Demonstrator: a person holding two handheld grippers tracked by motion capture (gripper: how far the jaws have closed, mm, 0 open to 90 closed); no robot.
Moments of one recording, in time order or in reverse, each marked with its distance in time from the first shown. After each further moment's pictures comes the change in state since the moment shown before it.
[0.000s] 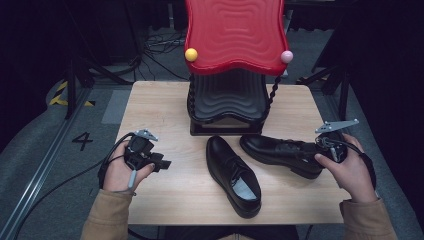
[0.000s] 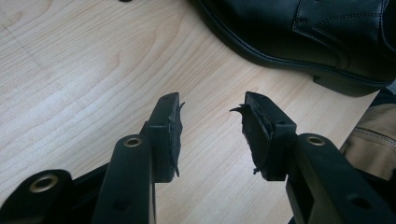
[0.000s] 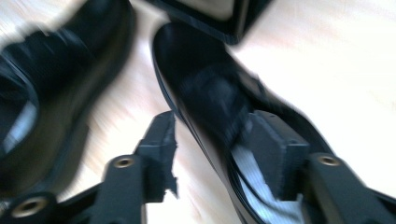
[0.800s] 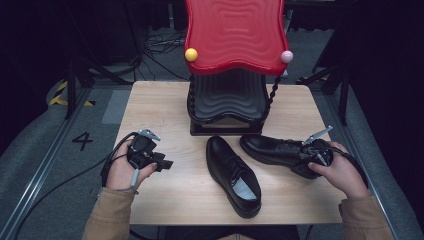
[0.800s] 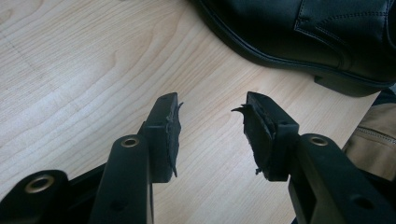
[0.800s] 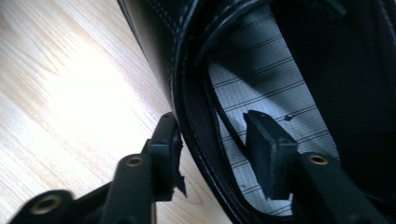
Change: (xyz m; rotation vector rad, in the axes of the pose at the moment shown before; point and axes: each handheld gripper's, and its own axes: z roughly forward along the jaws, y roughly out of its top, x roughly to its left) left arm 0.001 0.003 0.006 0.013 -0.009 -0.004; right arm -0.025 -0.026 0.058 0.307 0.022 -0.073
